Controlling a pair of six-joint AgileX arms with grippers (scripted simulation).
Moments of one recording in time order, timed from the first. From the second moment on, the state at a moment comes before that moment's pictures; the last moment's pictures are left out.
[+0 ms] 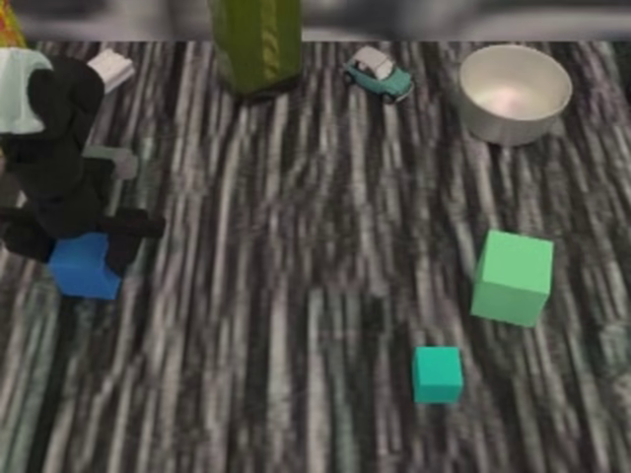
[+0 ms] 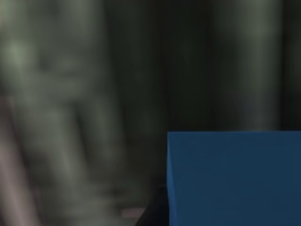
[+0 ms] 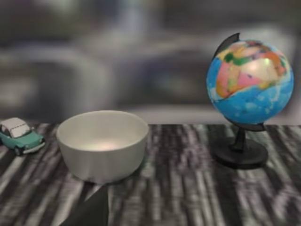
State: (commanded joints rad) left arm -0.12 2.13 1.36 -0.80 0.00 0.03; right arm 0.00 0.00 0.00 0.00 0.00 0.00
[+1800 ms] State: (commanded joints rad) left arm -0.76 2.09 1.67 -1.16 -0.01 -0.74; right arm 0.00 0.00 0.00 0.00 0.00 0.00
